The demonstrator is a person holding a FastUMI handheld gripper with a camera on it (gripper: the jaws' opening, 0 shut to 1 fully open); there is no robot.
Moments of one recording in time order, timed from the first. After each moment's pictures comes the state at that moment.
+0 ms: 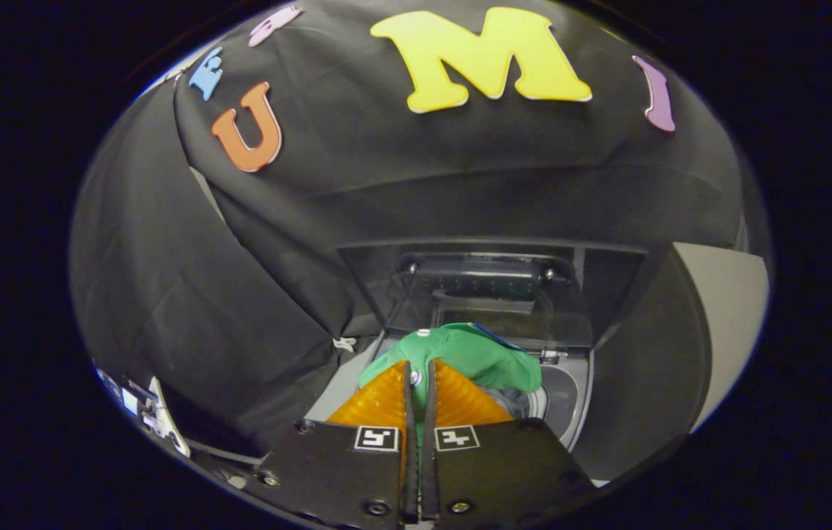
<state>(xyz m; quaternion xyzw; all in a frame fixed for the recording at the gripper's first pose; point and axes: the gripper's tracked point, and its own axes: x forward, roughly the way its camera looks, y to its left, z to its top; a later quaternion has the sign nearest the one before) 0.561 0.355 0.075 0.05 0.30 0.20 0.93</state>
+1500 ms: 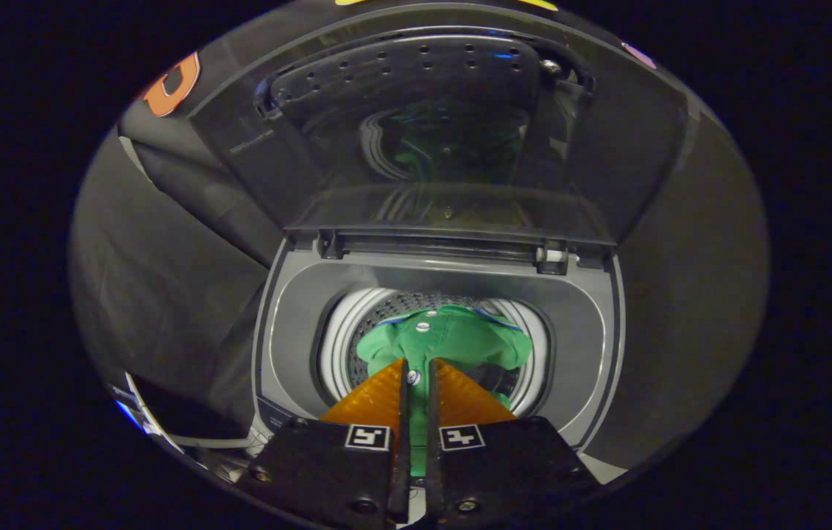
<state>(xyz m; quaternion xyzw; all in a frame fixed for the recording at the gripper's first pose) 0.593 0.330 -0.082 0.05 0.45 0.10 0.89</state>
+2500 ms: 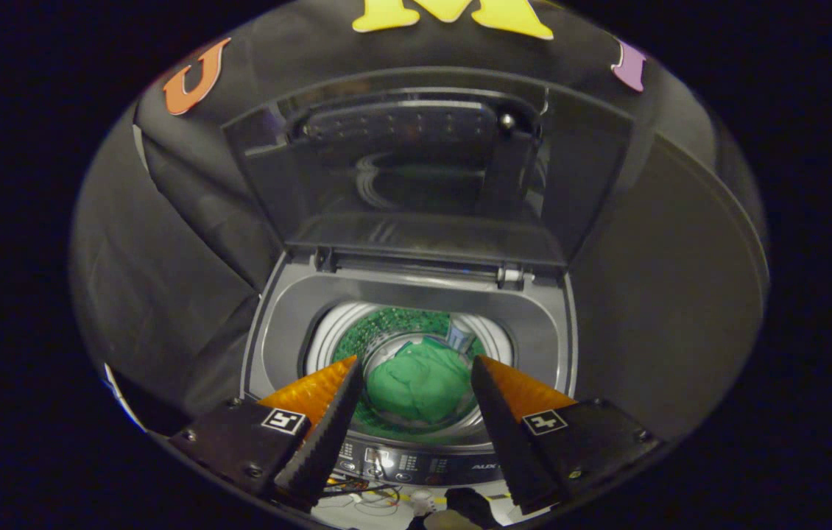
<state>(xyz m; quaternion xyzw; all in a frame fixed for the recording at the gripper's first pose) 0.574 0.310 -0.047 0.00 0.36 0.07 0.93</state>
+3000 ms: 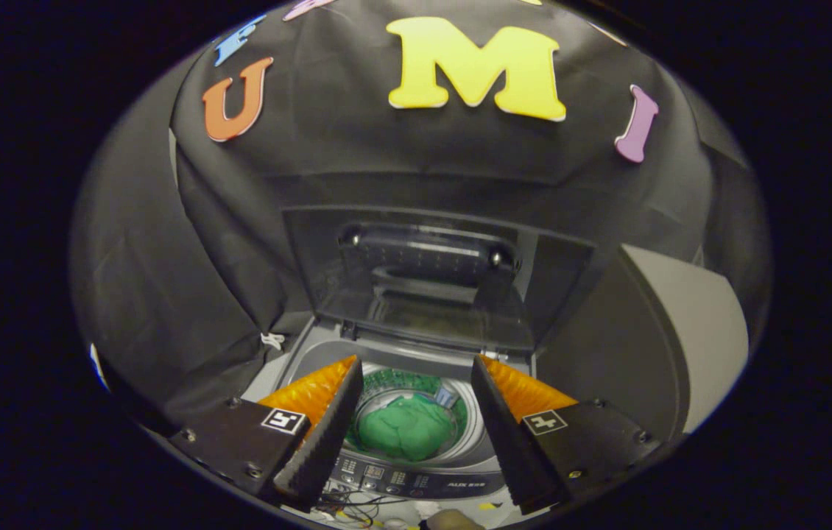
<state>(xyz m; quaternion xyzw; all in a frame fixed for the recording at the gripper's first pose) 0.558 0.314 0.066 -0.03 0.22 0.08 0.97</state>
